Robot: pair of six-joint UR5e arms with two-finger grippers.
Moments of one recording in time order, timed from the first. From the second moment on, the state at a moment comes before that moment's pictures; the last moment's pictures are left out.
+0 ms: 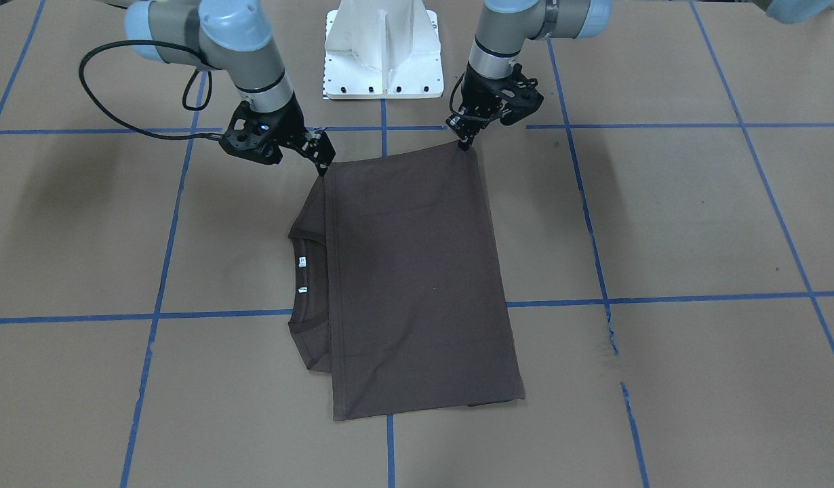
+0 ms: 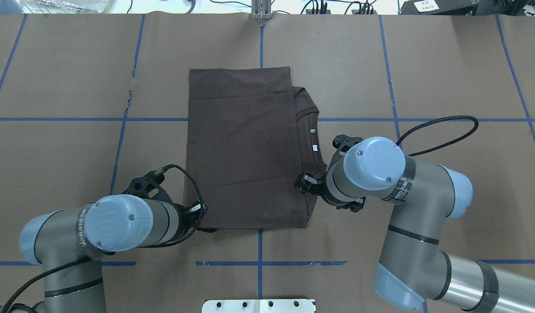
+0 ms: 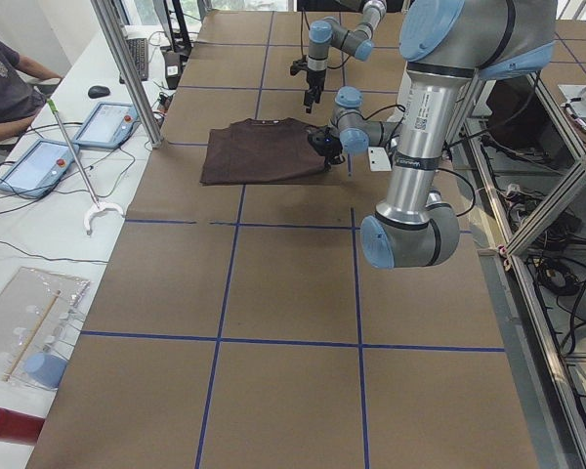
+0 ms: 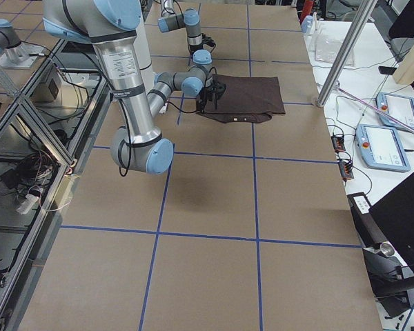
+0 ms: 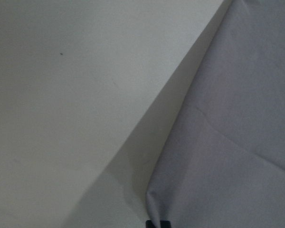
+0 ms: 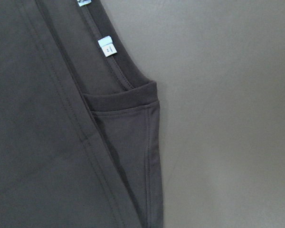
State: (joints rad) left arm -0.29 -1.91 -1.99 -1.75 -1.64 -2.03; right arm 0.42 -1.15 1.89 -1.49 1.83 1.69
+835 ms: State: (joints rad) left arm -0.29 -1.91 -2.00 -1.75 -1.64 -2.03; right arm 0.36 -1.08 1.78 -1.49 1.80 1.81
